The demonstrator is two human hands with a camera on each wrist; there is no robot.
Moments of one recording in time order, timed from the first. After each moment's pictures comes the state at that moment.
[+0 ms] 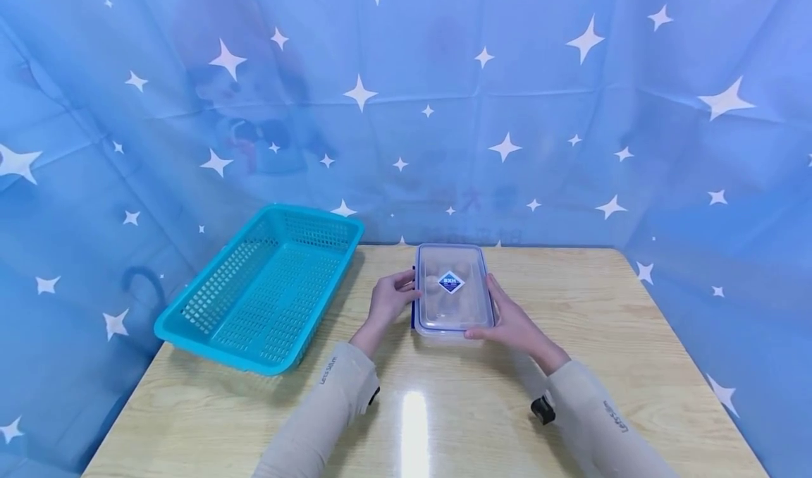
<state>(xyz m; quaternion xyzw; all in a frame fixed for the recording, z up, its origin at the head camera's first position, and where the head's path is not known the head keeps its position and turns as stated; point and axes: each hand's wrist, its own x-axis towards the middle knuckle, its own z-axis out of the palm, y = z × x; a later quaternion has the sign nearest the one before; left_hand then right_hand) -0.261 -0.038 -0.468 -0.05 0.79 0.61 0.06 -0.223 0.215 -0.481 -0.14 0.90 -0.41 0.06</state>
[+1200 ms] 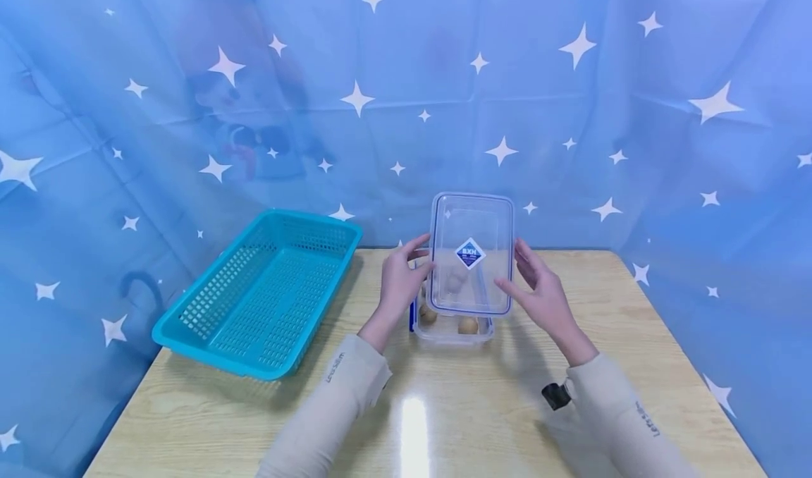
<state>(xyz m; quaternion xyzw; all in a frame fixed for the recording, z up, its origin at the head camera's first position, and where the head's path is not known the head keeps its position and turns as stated) -0.251 -0.013 -0.398 0.06 0.81 0.57 -0.09 -0.218 0.232 -0.409 -0.13 0.84 -0.51 -0.10</state>
